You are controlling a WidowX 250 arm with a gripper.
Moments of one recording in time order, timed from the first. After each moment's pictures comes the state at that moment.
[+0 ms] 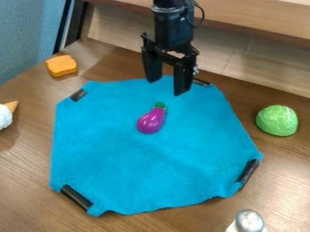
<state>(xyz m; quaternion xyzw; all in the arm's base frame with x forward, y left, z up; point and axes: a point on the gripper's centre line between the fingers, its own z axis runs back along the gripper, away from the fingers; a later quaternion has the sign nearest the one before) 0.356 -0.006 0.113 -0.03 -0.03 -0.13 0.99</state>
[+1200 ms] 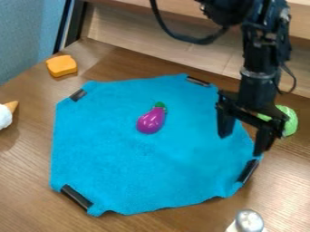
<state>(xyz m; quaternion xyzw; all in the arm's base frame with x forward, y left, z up) 0.355 -0.137 0.053 -0.05 0.02 -0.15 0.99</state>
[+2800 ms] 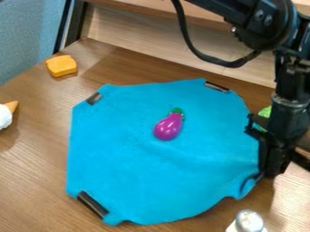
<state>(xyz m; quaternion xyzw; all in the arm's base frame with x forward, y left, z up) 0.339 -0.184 0.040 -0.07 0.02 -0.23 0.97</state>
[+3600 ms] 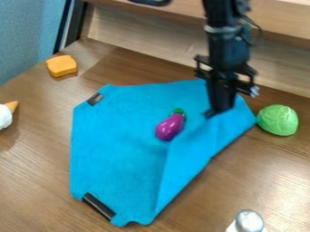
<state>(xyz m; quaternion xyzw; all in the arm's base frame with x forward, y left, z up) 0.361 -0.080 0.099 -0.10 -0.01 -0.19 0.98</state>
